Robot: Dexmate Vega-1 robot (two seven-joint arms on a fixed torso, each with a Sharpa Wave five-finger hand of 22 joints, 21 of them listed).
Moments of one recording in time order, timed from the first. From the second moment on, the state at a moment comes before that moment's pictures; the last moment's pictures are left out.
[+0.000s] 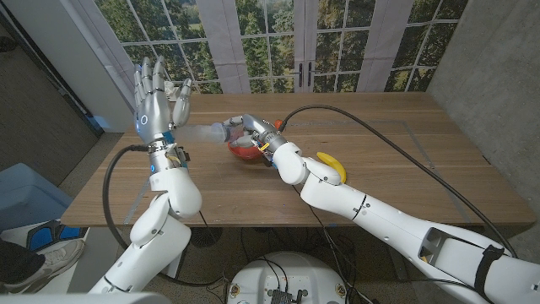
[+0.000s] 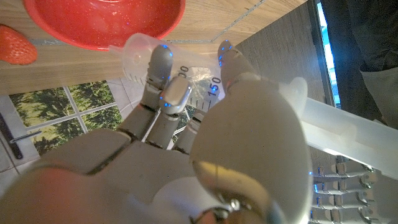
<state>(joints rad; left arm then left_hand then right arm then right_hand) 1.35 0.51 0.21 -2.28 0.67 0.50 0.80 0.06 0.08 0.59 -0.13 0.18 0.04 -0.18 0.18 0.17 -0.11 -0.11 0.18 0.17 -0.16 -0.04 0.17 0.16 -0.03 -0.04 0.19 0.17 -0.63 -0.35 -0.98 -1.81 -0.37 -0.37 -0.14 1.28 0.03 0.32 -0.15 0.24 0.86 -0.38 0.31 0.22 0.82 -0.28 0.24 0.55 1.05 -0.18 1.55 1.24 0.73 -0.07 1.56 0.27</state>
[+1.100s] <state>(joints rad) 1.27 0.55 0.26 -2.25 0.62 0.59 0.77 0.07 0.09 0.59 -0.13 0.18 0.04 -0.18 0.18 0.17 -0.11 -0.11 0.18 0.17 -0.16 -0.04 0.17 0.16 -0.03 -0.04 0.19 0.17 -0.64 -0.39 -0.96 -1.83 -0.36 -0.30 -0.09 1.28 0.03 0.32 -0.15 0.24 0.86 -0.38 0.29 0.23 0.84 -0.26 0.22 0.56 1.04 -0.17 1.55 1.24 0.72 -0.07 1.56 0.27</state>
